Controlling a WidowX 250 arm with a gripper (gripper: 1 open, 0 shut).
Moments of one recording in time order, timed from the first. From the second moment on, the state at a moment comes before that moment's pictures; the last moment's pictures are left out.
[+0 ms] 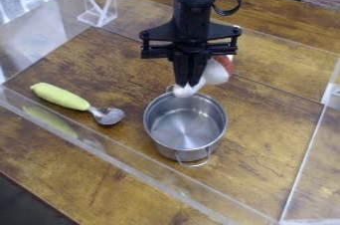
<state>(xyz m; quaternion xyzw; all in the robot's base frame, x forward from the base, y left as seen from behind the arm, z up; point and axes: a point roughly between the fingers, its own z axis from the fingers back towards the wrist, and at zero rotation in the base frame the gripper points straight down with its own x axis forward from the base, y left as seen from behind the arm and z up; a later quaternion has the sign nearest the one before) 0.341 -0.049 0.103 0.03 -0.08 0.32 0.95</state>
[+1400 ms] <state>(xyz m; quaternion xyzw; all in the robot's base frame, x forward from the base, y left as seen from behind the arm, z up) 0.306 -0.054 0.074 0.04 -0.05 0.45 0.89</state>
